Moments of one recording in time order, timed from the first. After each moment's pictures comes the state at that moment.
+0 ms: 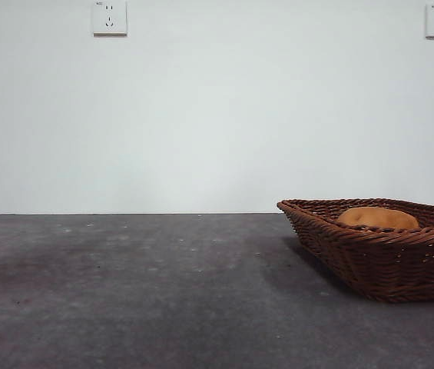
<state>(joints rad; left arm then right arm) -0.30 0.81 1.06 -0.67 0.50 -0.16 -0.15 1.09 1.19 -1.17 -0.49 -0.20</state>
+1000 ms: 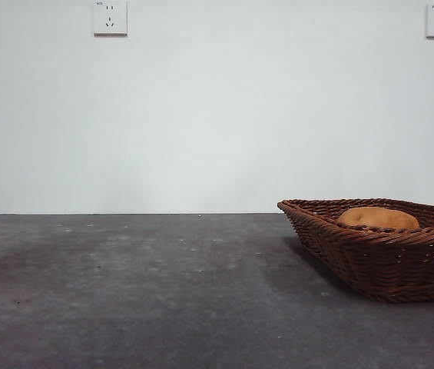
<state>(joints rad) -0.14 0.70 1.06 -0.60 0.29 0.10 -0.15 1.09 1.19 -0.87 -0.43 -0.20</state>
